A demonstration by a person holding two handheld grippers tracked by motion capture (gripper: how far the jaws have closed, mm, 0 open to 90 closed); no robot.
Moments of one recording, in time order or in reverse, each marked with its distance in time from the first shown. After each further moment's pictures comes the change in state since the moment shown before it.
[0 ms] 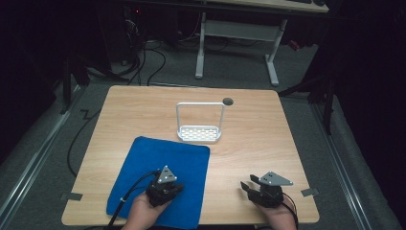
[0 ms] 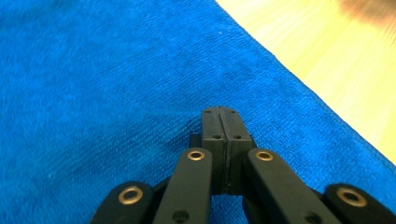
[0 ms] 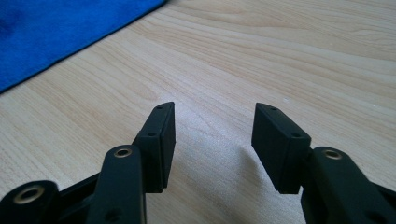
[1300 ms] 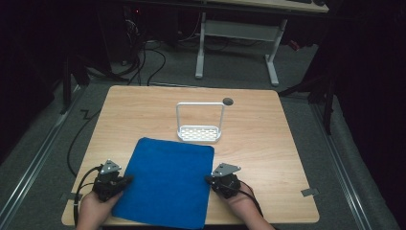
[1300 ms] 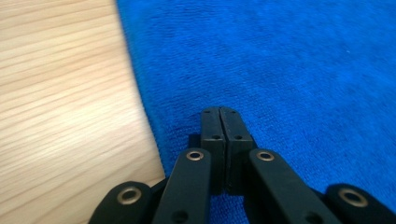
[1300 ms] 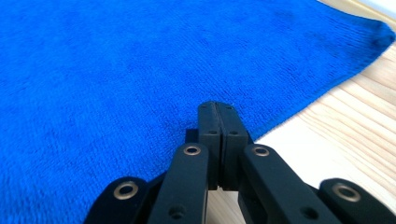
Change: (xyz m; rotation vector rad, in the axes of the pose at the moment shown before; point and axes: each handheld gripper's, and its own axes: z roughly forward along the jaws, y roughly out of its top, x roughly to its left) left arm 0.100 -0.059 -0.085 0.027 0.198 -0.214; right arm 0.080 0.059 0.075 0.107 0.190 -0.204
